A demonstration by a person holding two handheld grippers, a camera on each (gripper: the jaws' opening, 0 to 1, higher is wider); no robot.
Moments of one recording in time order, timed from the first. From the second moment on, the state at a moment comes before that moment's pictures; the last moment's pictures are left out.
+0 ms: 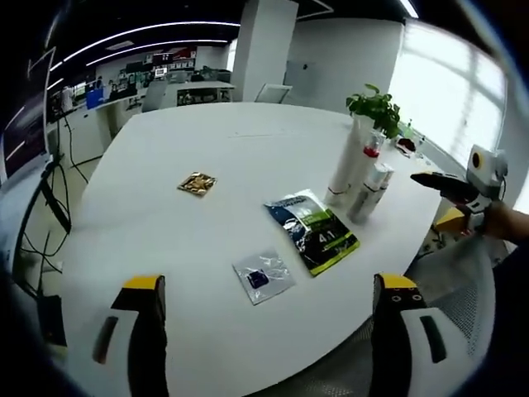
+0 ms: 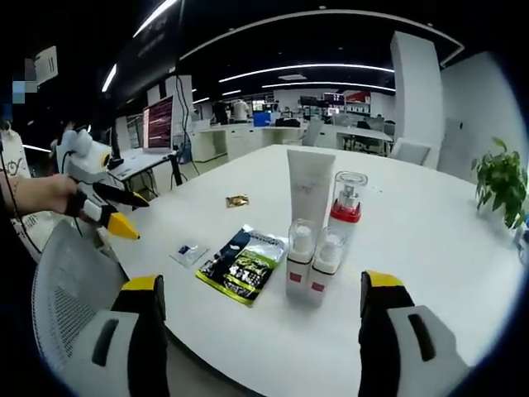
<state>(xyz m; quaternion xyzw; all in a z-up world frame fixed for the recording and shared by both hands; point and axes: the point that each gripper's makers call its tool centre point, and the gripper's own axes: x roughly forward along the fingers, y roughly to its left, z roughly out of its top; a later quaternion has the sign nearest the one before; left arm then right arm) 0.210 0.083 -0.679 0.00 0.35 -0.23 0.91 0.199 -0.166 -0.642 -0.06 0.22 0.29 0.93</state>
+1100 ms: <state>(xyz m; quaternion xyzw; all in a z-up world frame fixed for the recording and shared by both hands) 0.348 0.084 -0.708 -0.01 0.37 -0.15 0.92 0.207 -0.191 -0.655 -0.04 0.25 0.23 0.94</state>
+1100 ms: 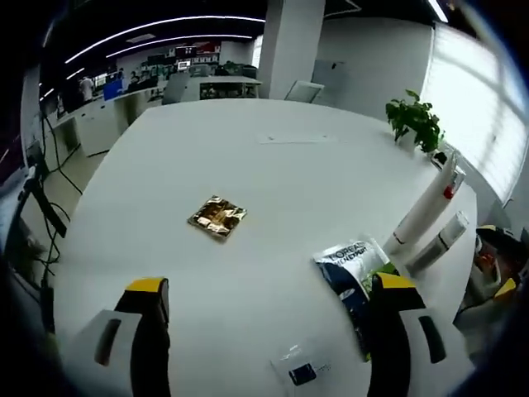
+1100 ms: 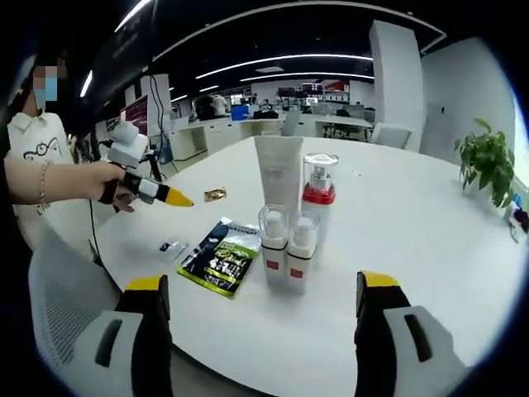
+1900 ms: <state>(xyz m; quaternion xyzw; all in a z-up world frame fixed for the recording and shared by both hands) 0.412 0.094 -0.738 -0.05 0.37 0.00 0.93 0.207 -0.197 -0.663 -0.03 0.27 0.21 0.94</state>
